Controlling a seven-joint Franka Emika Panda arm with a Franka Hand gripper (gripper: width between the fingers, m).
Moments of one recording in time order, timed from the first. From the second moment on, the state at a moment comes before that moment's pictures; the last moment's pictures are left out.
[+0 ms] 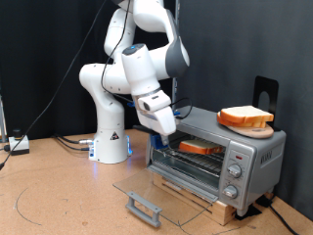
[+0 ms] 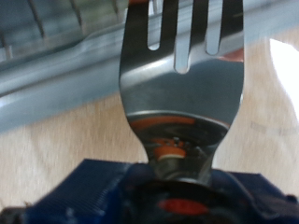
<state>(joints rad) -0.73 -0.55 0.81 -2.80 0.95 2.33 -1.46</state>
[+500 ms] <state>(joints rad) -0.87 -0.47 0.74 -2.76 0.89 2.29 -1.52</state>
